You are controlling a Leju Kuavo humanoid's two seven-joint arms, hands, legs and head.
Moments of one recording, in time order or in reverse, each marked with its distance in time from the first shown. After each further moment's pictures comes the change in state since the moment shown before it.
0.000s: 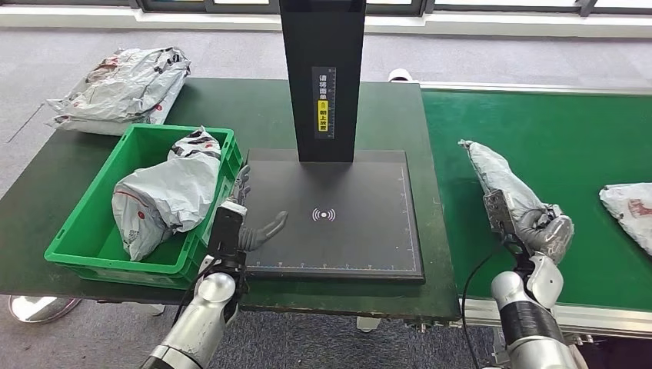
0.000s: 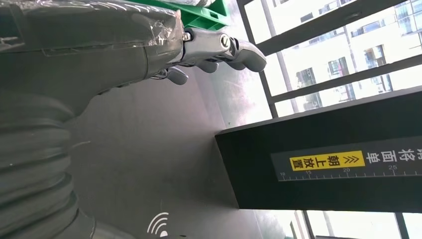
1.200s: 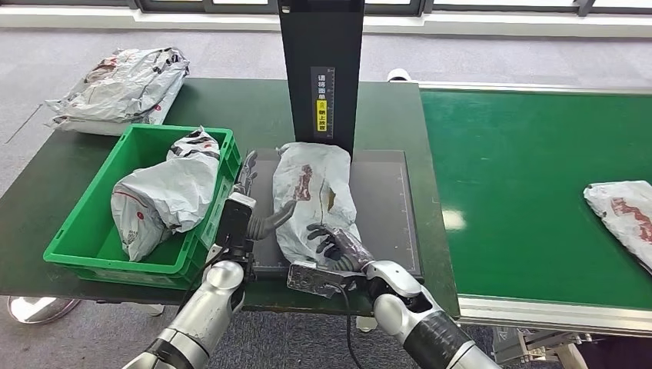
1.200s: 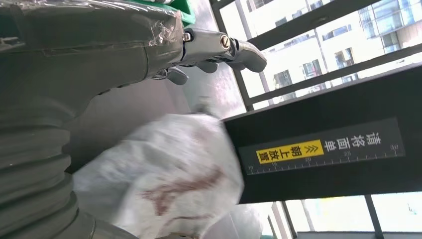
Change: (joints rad) left arm -0.086 -0.002 -0.058 0.076 0.033 0.049 -0.075; right arm 0.000 0.099 0.954 -0.259 -0.426 0.627 -0.145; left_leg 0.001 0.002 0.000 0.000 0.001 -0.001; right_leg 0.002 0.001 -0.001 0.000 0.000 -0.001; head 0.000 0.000
